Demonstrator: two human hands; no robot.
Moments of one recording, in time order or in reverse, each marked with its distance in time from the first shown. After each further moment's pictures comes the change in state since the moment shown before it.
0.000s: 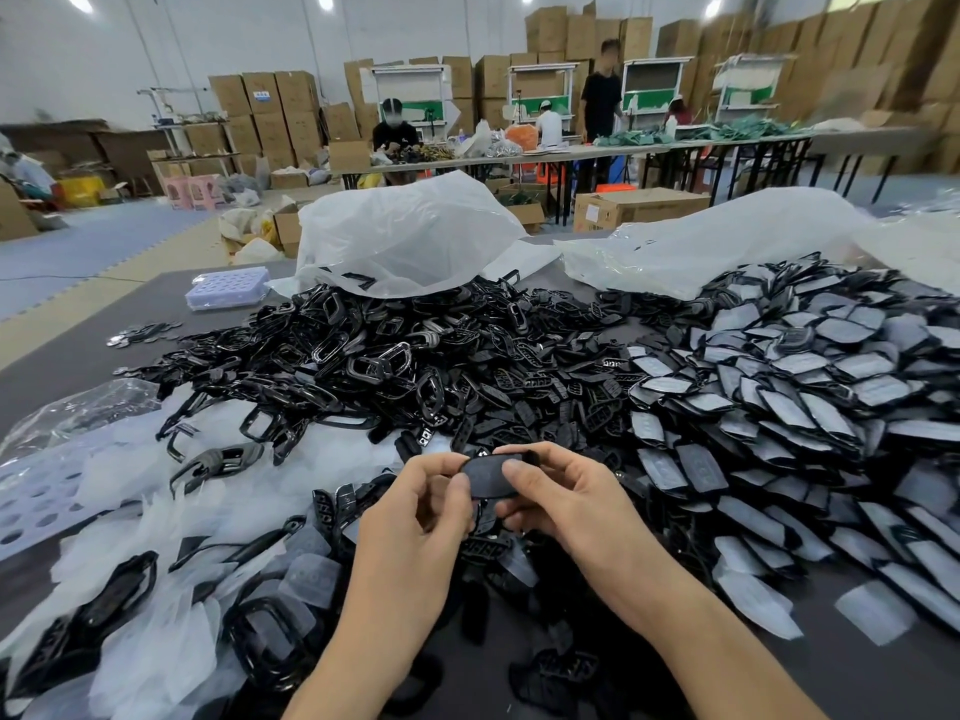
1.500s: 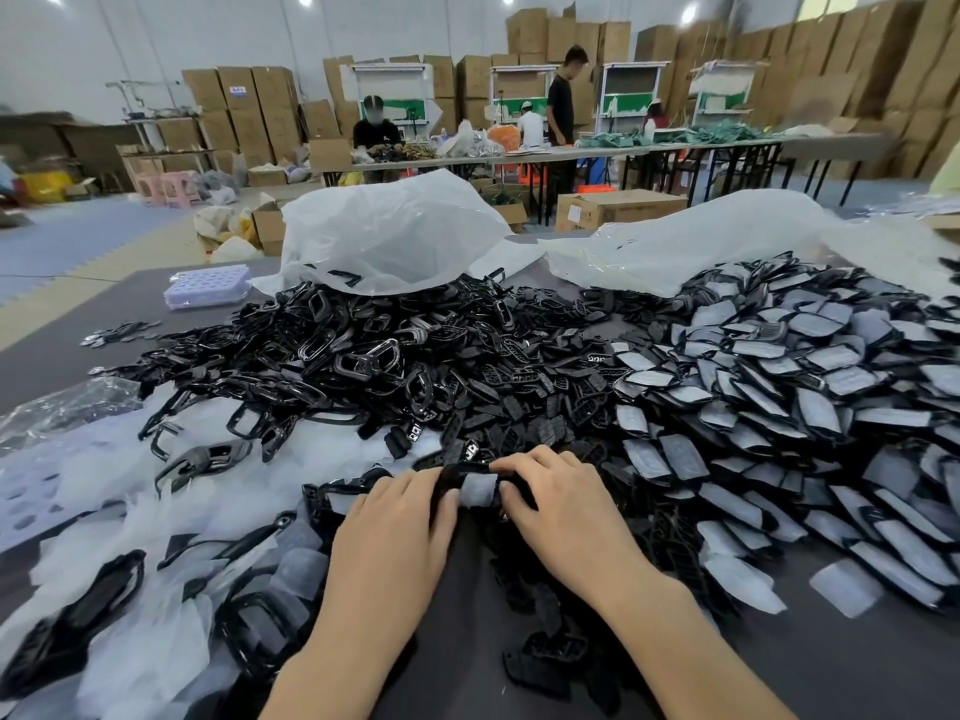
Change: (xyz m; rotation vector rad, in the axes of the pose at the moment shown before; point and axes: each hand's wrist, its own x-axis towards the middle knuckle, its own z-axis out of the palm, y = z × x) left_hand 0.005 -0.016 -0.006 0.815 -0.040 0.267; right_hand 0.010 0.024 -0.009 -1.368 0.131 -0.192
